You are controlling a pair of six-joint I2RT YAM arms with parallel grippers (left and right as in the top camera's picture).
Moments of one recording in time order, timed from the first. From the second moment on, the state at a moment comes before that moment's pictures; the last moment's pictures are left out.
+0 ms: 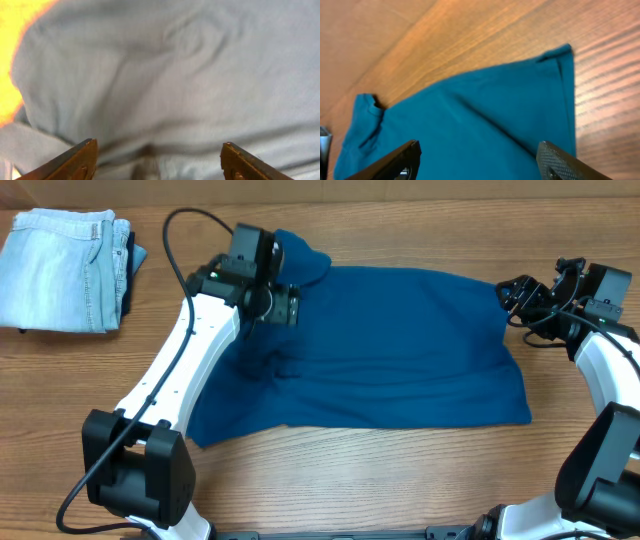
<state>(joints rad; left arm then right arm) -0.29 1.80 1.53 -0.81 0.03 -0.19 -0.37 1.73 1.14 -0.29 -0.53 0.30</state>
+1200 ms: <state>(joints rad) -0.12 2.31 1.57 0.27 0.36 -0.50 -0.37 1.84 1.14 -0.24 -0.64 0.31</state>
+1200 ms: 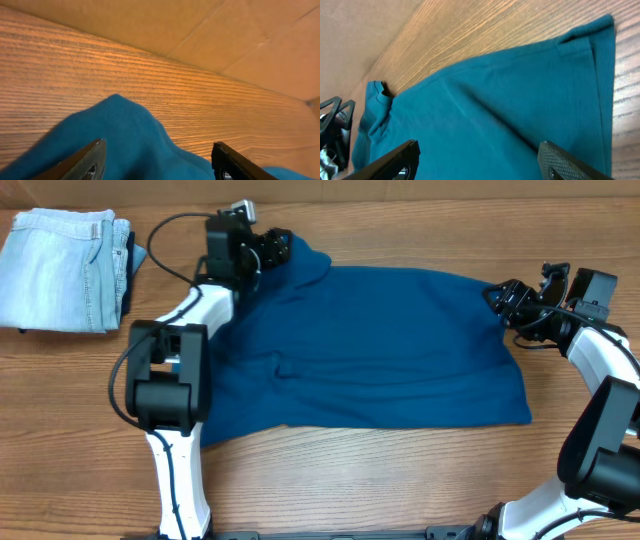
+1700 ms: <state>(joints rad) -0.07 2.33 1.69 -0.01 0.22 -0.35 -0.37 1.84 1.14 -0.28 -0.64 0.31</state>
